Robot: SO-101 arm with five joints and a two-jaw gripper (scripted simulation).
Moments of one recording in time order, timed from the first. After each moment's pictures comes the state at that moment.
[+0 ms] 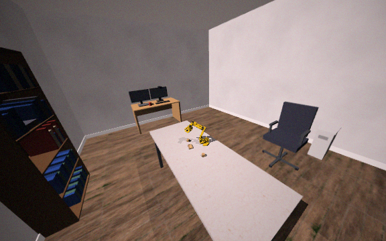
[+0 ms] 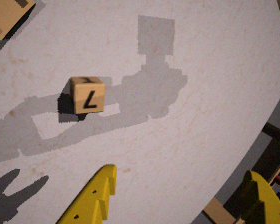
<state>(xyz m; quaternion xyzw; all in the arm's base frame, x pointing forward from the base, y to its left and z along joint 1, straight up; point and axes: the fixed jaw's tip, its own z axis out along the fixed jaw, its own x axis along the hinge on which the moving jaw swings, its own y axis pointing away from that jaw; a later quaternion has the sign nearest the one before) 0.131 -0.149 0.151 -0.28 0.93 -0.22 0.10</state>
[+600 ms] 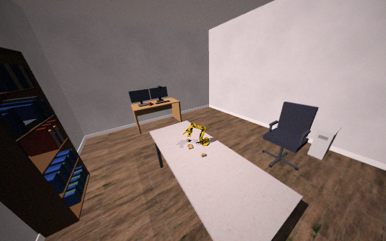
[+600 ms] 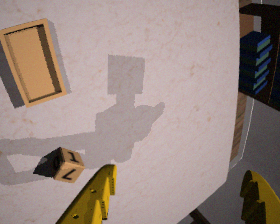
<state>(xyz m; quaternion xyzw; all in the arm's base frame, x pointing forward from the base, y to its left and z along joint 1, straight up) 0.187 -0.069 0.153 -0.53 0.81 -0.20 0.15</state>
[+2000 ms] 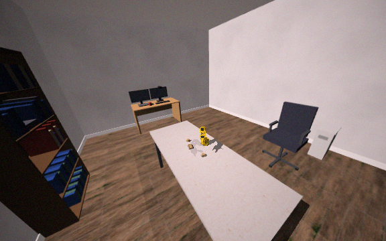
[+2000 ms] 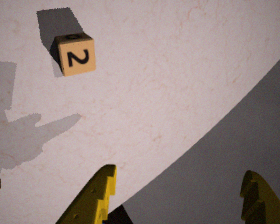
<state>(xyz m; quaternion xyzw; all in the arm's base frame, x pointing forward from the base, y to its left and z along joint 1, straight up) 0.132 0.159 0.150 -0.93 0.26 -0.10 0.24</state>
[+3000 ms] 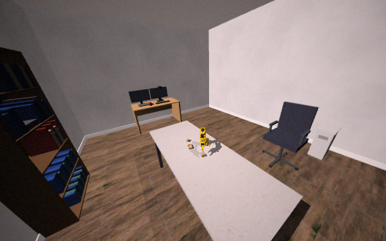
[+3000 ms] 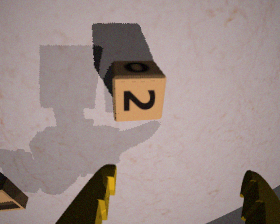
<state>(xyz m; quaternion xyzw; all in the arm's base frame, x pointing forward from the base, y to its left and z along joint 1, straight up) 0.129 0.160 0.082 -0.96 0.27 -0.03 0.07</state>
